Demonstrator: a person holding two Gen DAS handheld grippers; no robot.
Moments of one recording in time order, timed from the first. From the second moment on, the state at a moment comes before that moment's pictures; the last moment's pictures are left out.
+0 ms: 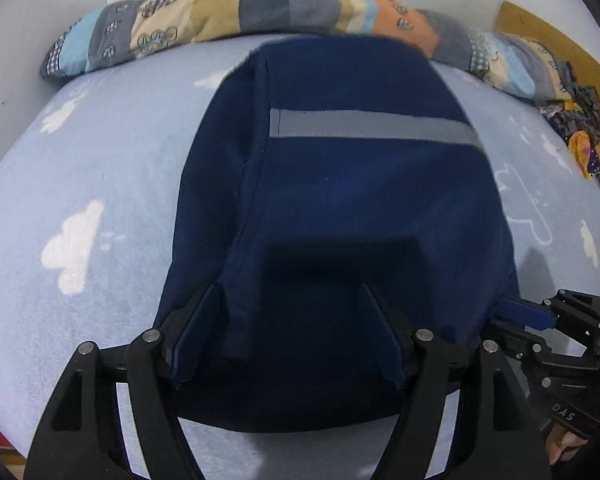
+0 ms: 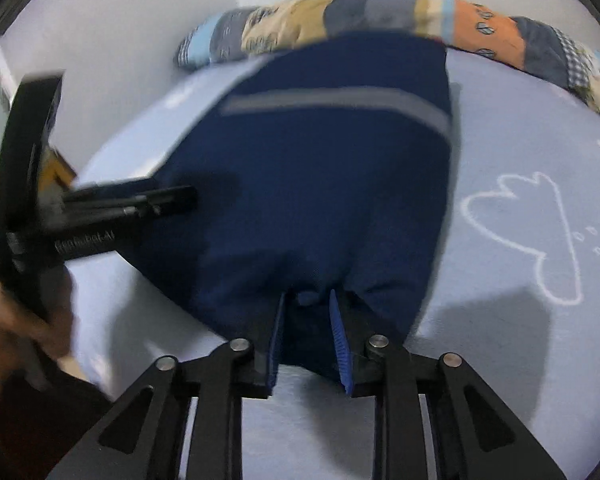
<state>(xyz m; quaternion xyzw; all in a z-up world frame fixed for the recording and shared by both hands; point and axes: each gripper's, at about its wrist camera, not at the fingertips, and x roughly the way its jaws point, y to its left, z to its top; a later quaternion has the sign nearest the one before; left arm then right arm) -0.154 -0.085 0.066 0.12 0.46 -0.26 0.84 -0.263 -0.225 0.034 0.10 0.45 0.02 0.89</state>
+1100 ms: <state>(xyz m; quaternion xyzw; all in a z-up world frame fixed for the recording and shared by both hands) -0.091 -0.068 0.067 -0.08 0.51 -0.18 0.84 -0.042 -0.332 0.076 0.14 0.50 -0.14 0.84</state>
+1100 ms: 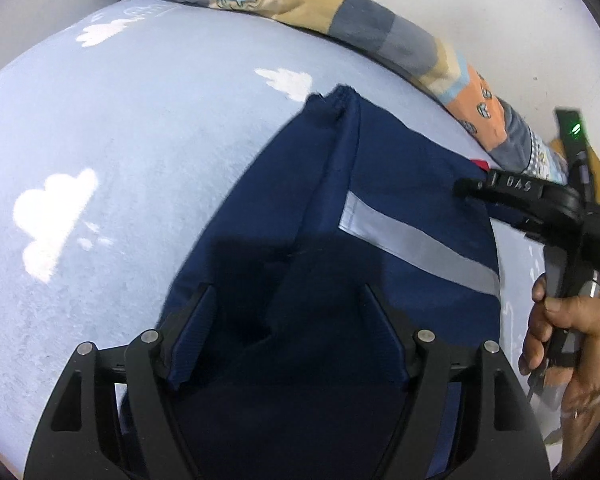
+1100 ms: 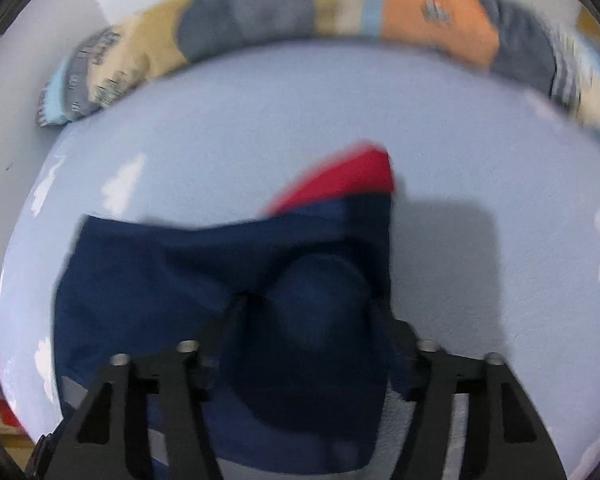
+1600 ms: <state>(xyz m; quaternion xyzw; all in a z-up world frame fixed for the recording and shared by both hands) -0.093 -0.066 0.077 -0.05 0.50 -0.18 0.85 -0.040 -0.240 0.074 0.14 0.51 0.04 0.85</state>
